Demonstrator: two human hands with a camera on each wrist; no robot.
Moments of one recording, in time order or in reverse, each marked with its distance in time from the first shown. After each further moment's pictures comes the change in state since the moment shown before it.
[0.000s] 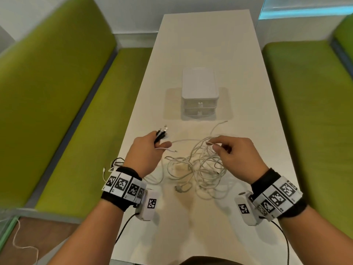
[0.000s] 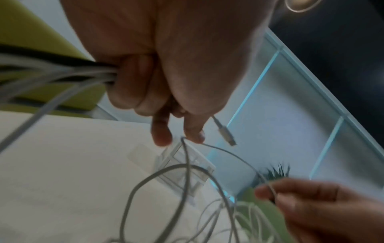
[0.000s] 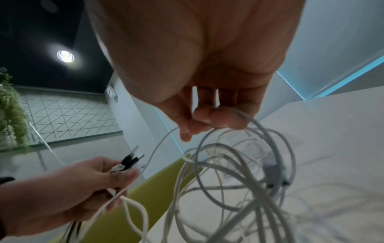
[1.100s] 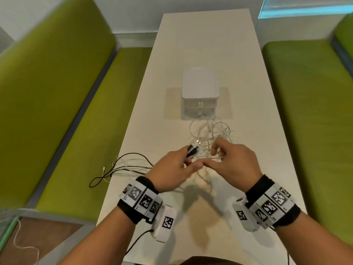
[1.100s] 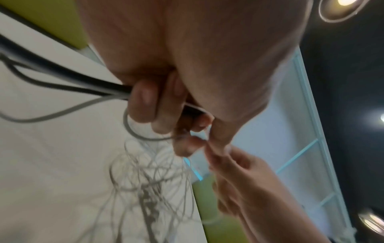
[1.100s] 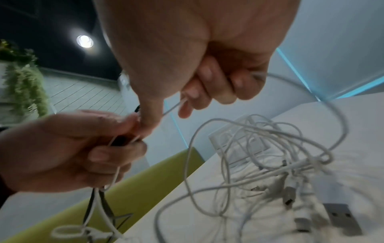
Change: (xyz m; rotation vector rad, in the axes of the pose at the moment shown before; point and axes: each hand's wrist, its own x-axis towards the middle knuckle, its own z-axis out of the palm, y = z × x) left_hand -0.028 0.023 0.041 -0.019 -0.394 0.263; right_hand -0.015 -0.012 0.011 -0.257 0.014 -0.004
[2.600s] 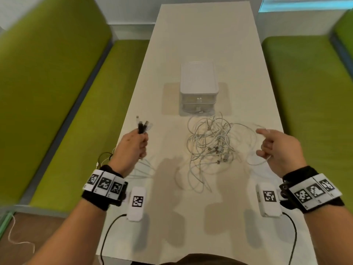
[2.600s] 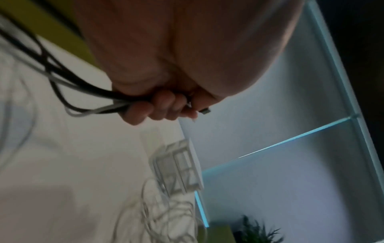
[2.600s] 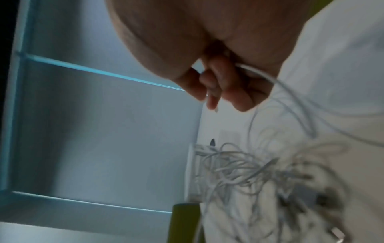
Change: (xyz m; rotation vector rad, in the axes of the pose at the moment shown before) left_hand 0.002 -0.059 -0.054 -0.812 0.434 -0.355; right_hand 0.025 0.097 -0.031 1.138 0.266 0.699
